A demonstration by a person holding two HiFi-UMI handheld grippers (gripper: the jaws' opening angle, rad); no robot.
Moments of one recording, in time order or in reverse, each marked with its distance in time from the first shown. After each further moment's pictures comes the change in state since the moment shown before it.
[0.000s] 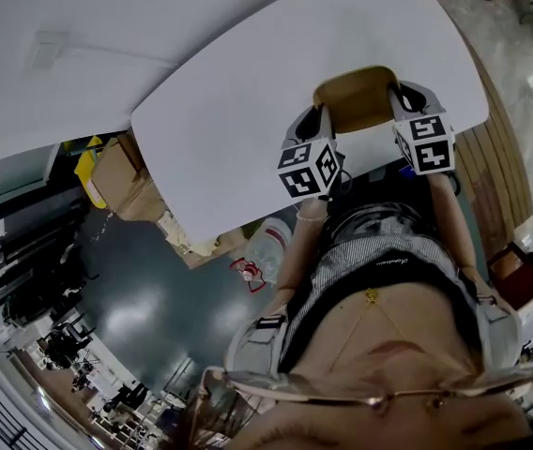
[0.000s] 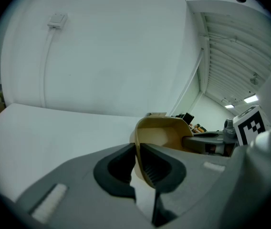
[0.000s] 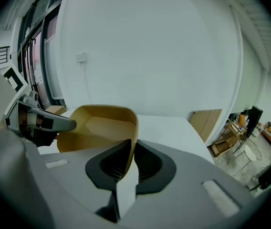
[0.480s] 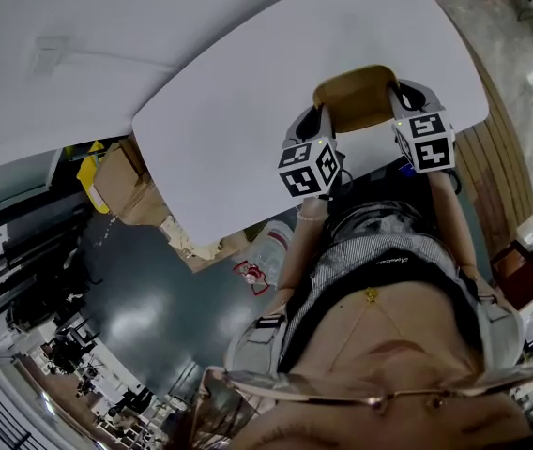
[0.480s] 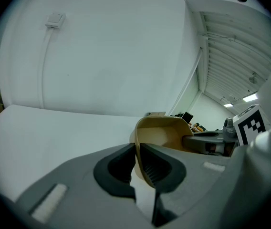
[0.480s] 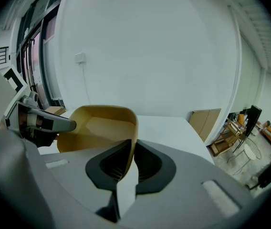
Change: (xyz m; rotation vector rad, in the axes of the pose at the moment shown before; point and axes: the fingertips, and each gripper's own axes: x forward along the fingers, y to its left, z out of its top) left arm 0.002 -0.002 0.003 0.011 0.005 -0.009; right arm 0.000 -0.004 0.001 0.004 -0.001 -0.013
